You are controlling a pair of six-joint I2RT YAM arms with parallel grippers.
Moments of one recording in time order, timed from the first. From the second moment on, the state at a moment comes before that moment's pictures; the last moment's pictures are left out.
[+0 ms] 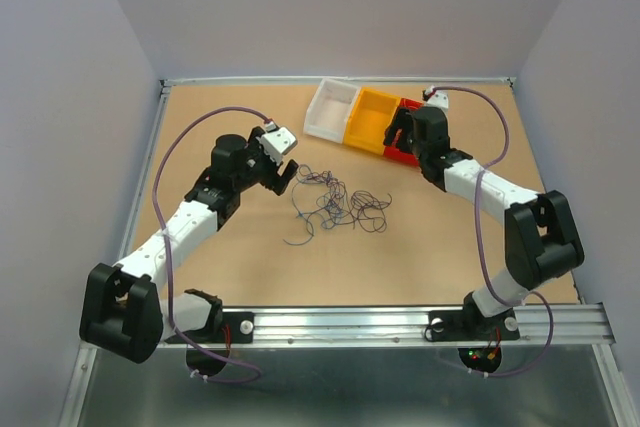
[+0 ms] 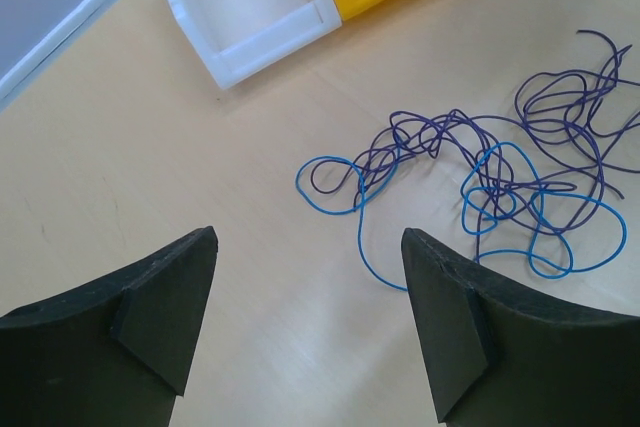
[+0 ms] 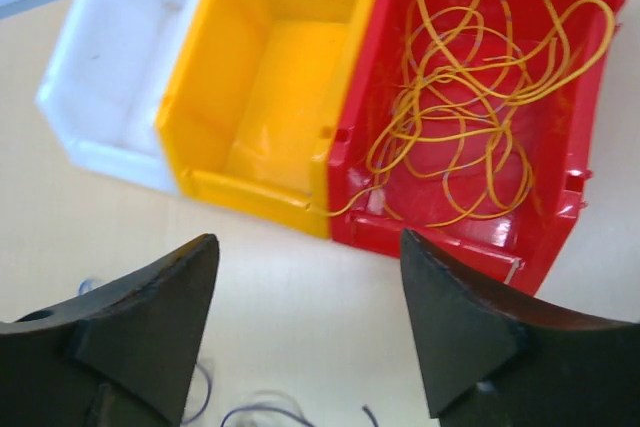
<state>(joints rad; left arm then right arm) -0.37 1.18 0.76 0.05 0.32 0.35 0.34 1.62 1.05 0.13 0.29 0.46</state>
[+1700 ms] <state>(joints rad) -0.54 1.73 0.95 -0.01 0.09 0.43 0.37 1.63 1.07 0.08 -0.45 0.06</state>
